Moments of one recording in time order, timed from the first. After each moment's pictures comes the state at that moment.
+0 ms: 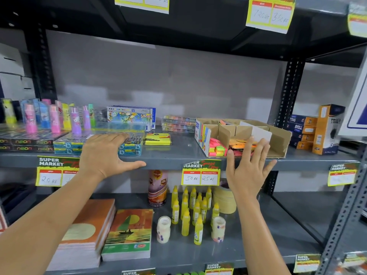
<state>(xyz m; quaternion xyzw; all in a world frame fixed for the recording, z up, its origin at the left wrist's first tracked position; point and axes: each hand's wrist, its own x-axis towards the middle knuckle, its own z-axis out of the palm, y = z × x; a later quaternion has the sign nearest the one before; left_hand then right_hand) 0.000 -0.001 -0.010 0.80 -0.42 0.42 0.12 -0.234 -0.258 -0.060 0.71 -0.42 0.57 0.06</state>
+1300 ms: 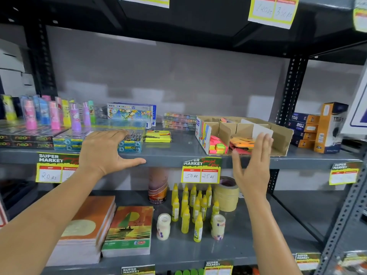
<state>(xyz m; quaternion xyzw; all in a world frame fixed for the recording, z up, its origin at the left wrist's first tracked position) 0.002 -0.003 -0.012 0.79 -0.42 0.44 0.12 -0.253 -0.264 -0.058 0.73 -0.27 0.63 -0.05</state>
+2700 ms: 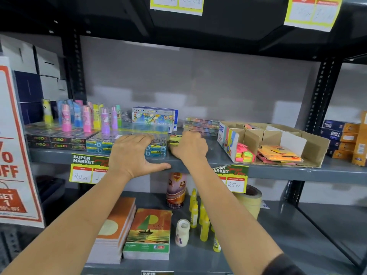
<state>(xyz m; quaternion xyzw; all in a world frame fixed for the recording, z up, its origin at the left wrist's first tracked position) 0.007 -0.002 -0.016 0.78 -0.42 0.43 0.15 -0.080 -0.146 0.023 0.89 -0.33 0.29 -0.07</state>
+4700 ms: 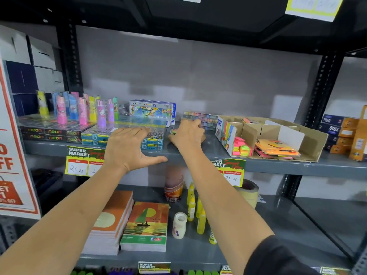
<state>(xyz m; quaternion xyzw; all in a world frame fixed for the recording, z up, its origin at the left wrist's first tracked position) 0.006 -0.003 -0.016 0.78 -0.42 0.44 0.16 -0.065 -0.156 0.029 0.88 -0.36 0.29 -0.11</state>
